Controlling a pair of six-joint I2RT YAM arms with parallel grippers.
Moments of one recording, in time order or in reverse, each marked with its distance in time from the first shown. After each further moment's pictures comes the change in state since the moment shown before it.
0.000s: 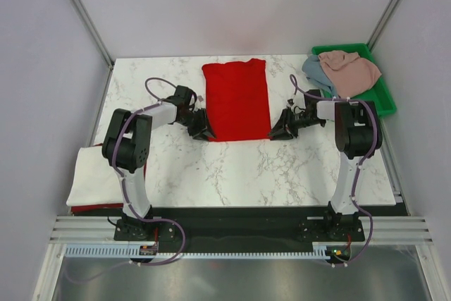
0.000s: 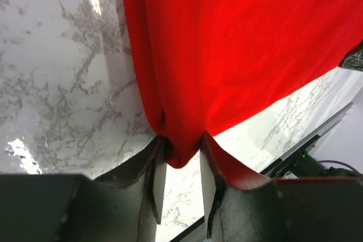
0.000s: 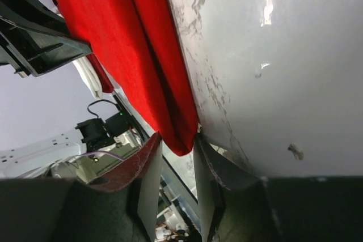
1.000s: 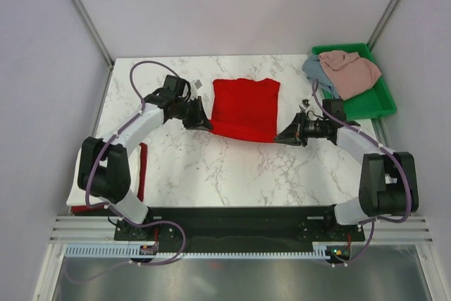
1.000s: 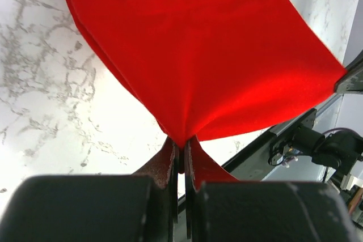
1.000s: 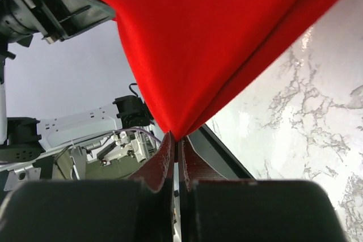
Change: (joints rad) left arm -0.026 -0.335 -0.005 -0.128 -0.024 0.097; right arm -0.016 -0.615 -0.433 0.198 -0.093 0.233
